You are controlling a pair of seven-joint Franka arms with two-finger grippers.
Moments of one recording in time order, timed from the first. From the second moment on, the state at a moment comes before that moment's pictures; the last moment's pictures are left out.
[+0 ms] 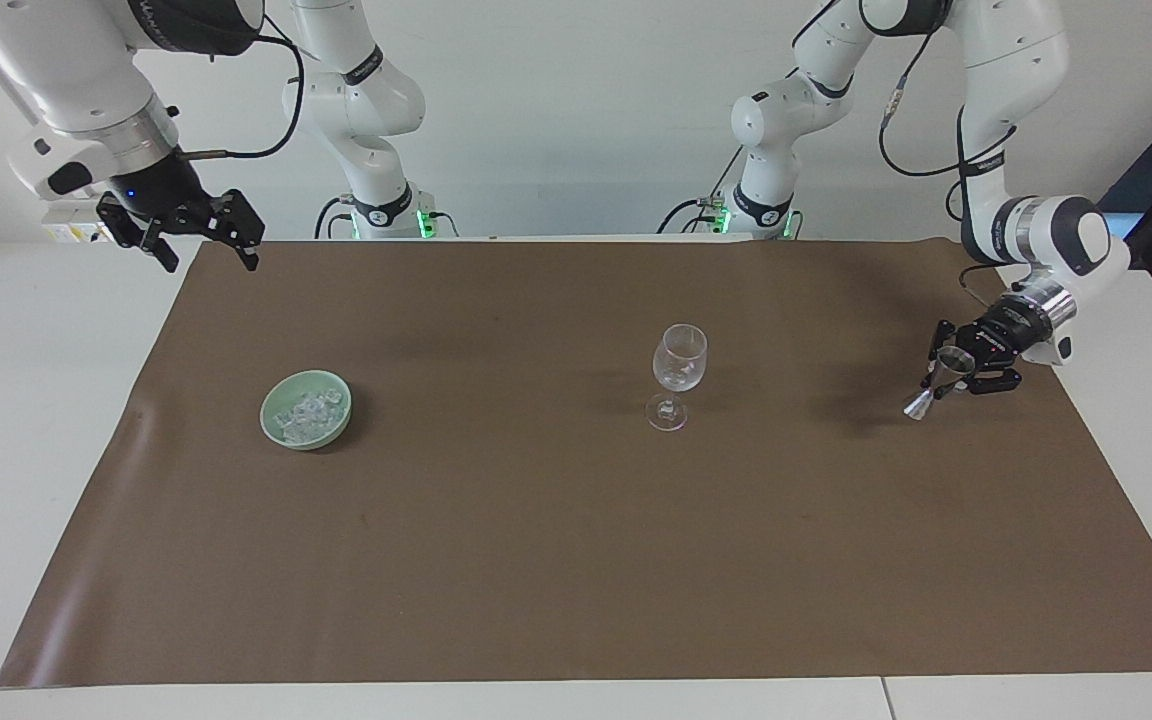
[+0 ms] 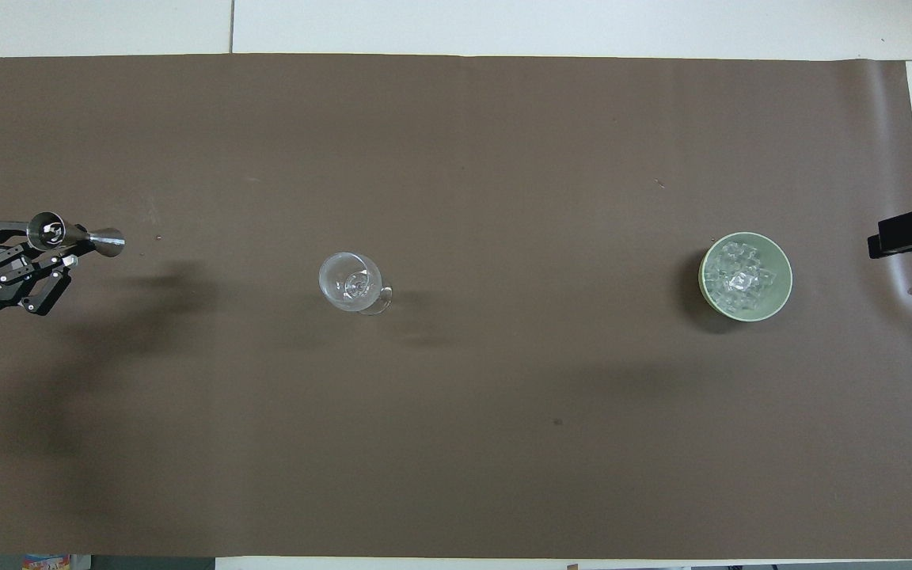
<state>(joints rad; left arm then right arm) 0.35 0.17 0.13 -2.17 -1.41 1.70 -0.73 -0.02 -0.04 -0.06 -1.60 0.00 1.53 -0.06</state>
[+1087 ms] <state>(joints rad) -0.15 -0.13 0.11 -2.25 -1.32 2.12 -1.12 -0.02 -0.04 -0.06 -1.60 0.00 1.53 -0.06</state>
